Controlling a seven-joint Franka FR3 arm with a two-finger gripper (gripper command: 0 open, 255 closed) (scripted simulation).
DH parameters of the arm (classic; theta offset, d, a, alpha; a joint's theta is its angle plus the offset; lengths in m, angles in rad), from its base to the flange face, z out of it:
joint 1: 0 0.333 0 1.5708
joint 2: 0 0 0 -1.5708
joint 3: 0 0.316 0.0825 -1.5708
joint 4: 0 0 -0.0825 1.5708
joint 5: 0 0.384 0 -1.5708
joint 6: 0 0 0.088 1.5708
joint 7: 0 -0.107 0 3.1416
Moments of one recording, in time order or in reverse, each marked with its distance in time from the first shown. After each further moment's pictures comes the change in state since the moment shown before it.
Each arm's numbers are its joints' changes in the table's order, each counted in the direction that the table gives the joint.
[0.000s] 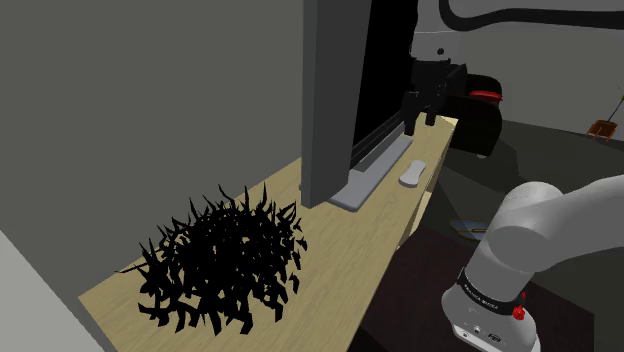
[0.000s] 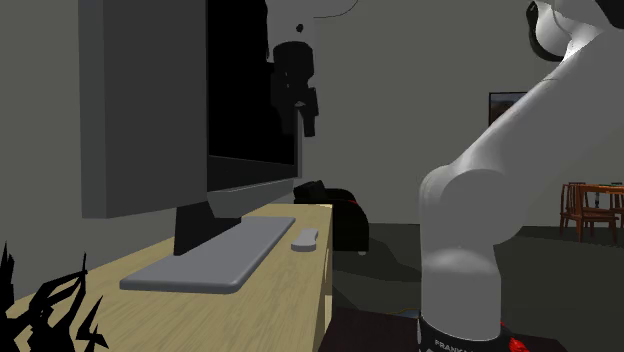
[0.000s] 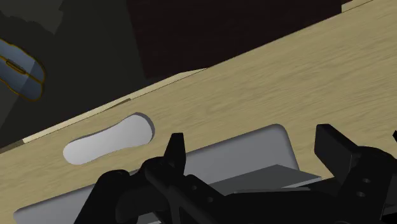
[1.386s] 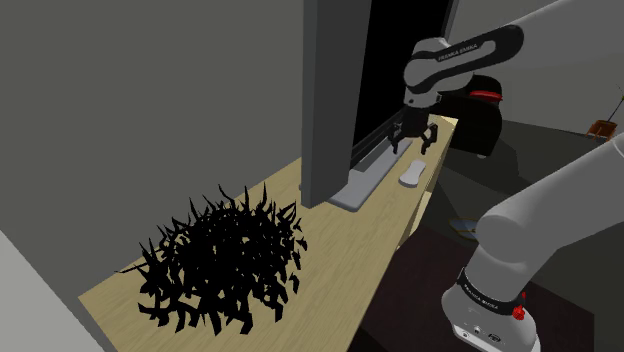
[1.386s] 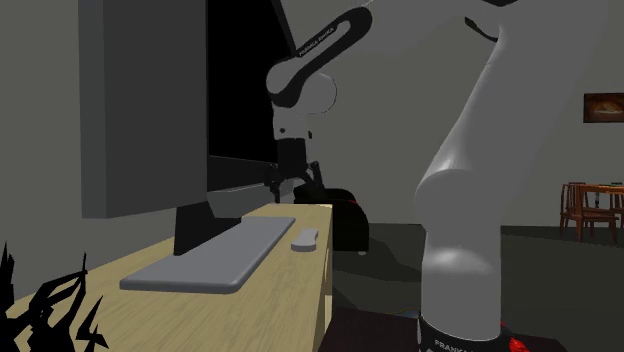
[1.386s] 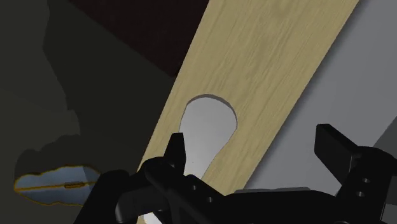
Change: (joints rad) arm -0.280 -0.380 -0.176 0.109 -0.032 -0.484 -0.348
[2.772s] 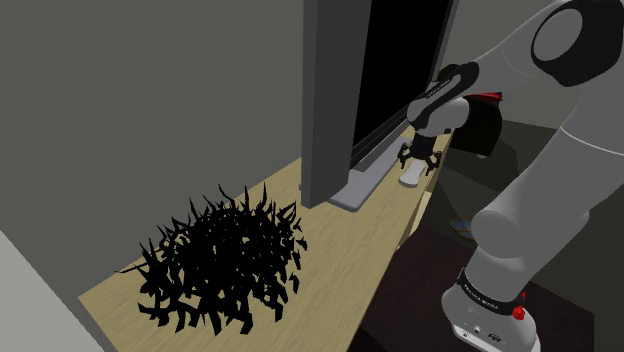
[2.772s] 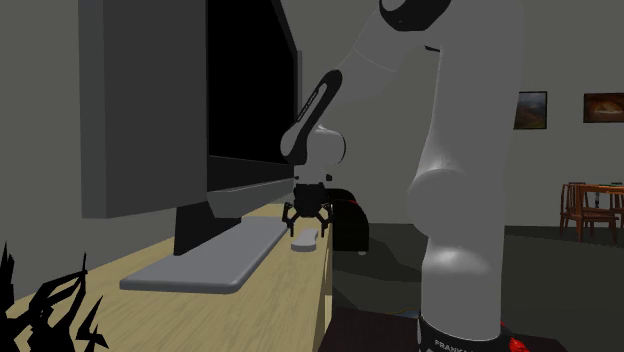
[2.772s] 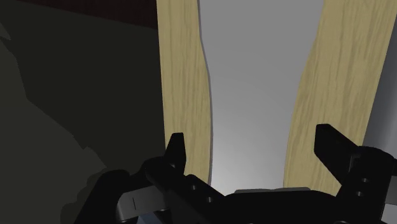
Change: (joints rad) arm -0.120 -0.320 -0.138 0.040 0.068 -0.447 -0.136
